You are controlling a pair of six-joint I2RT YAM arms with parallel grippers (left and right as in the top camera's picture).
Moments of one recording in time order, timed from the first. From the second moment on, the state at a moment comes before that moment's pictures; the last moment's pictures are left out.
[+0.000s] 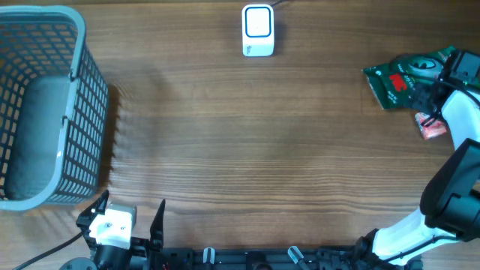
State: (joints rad) left arm -0.09 0.01 0.77 -1.14 0.05 0.11; right arm -0.41 1.81 1.26 -0.59 0.25 0.05
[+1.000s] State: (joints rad) left arm -0.09 0.01 0.77 -1.14 0.05 0.11; right arm -0.32 0.75 1.35 -0.83 -0.49 0.05
